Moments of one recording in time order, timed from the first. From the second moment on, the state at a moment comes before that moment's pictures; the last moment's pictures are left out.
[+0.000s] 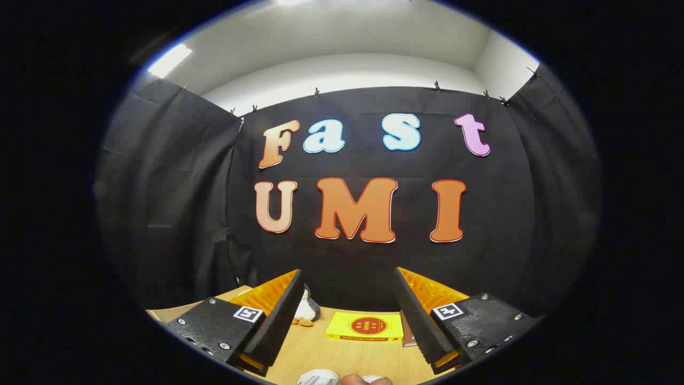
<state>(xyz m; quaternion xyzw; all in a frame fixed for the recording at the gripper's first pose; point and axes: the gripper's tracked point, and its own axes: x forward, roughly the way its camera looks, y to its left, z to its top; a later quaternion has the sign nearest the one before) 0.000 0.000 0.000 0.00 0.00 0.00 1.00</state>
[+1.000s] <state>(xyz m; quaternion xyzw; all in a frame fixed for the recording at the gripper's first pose) -0.006 0.015 -0.006 0.01 0.01 0.02 1.00</state>
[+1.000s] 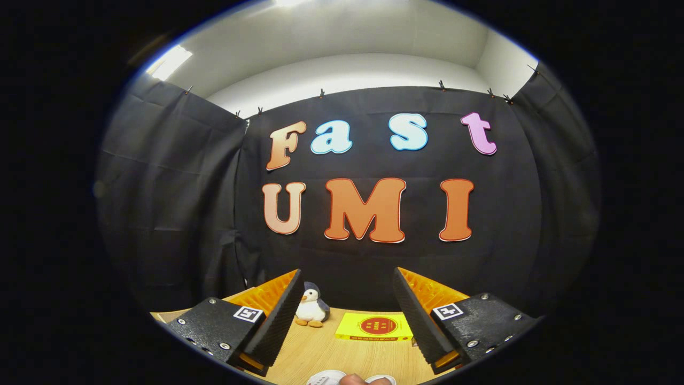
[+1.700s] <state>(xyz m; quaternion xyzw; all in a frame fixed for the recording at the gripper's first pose) -0.006 0.054 -0.054 0.04 0.10 0.07 0.99</state>
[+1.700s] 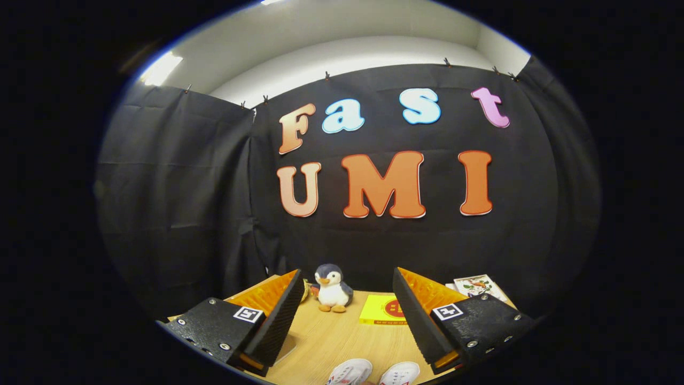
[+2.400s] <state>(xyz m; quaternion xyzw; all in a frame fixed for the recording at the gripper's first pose) -0.018 0.147 -0.154 0.17 0.29 0.20 0.92</state>
